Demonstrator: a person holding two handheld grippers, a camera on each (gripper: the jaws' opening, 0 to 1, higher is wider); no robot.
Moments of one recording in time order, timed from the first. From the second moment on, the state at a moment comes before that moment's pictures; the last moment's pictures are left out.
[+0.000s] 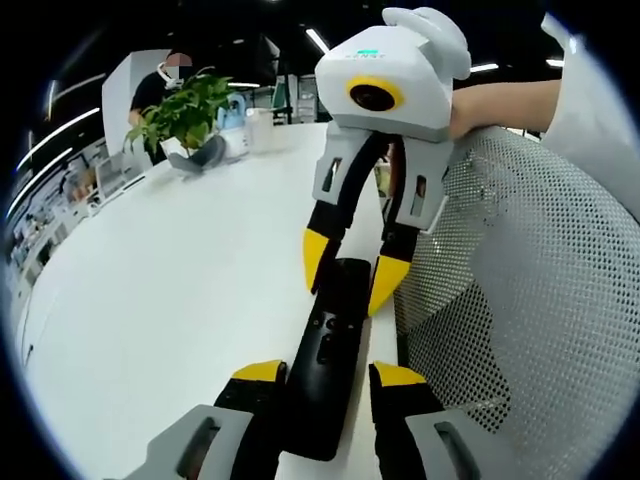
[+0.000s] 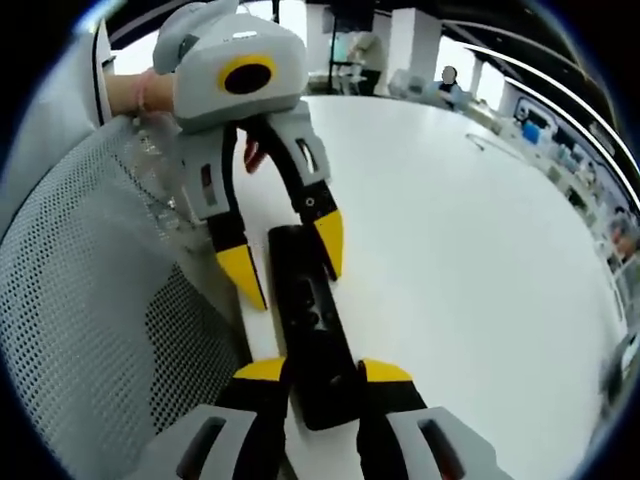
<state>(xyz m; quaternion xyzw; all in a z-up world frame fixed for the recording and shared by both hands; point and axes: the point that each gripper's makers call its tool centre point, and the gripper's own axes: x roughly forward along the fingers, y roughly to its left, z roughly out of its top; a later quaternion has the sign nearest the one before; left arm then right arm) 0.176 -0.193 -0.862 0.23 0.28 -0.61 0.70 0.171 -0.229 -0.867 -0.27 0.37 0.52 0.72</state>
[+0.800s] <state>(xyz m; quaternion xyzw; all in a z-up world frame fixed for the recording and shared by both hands) 0.242 -0.173 -0.779 0.15 0.22 -0.49 0.83 0.174 -0.226 -0.866 -0.26 0.37 0.52 0.72</state>
